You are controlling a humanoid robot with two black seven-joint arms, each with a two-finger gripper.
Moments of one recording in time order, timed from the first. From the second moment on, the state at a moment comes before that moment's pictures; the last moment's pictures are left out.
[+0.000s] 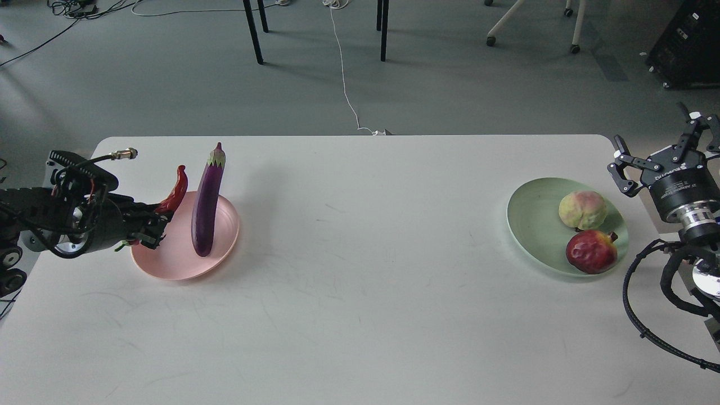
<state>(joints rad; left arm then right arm) -0.88 1.01 -0.09 -1.35 1.77 -0.21 -0.07 0.47 -0.59 0.84 0.79 0.13 0.49 0.43</state>
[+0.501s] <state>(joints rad) -0.83 0.93 -0.11 -1.27 1.72 -0.16 -0.06 0.47 -0.59 0.84 0.79 0.12 0.49 0.43</state>
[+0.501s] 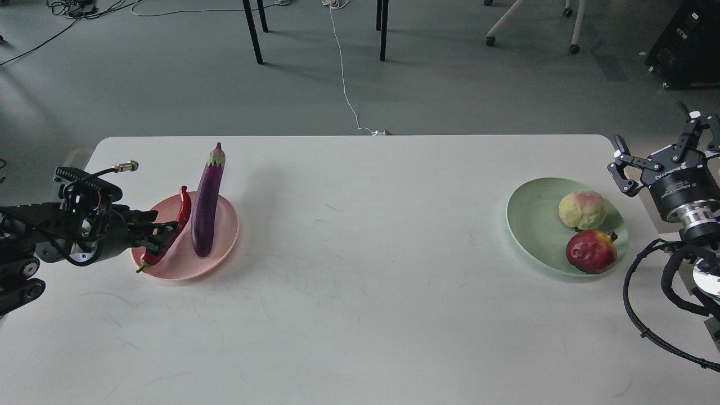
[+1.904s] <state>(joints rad) -0.76 0.40 -0.80 -0.75 -0.14 -0.41 -0.11 0.61 -0.44 0.86 0.69 0.14 0.44 0.37</state>
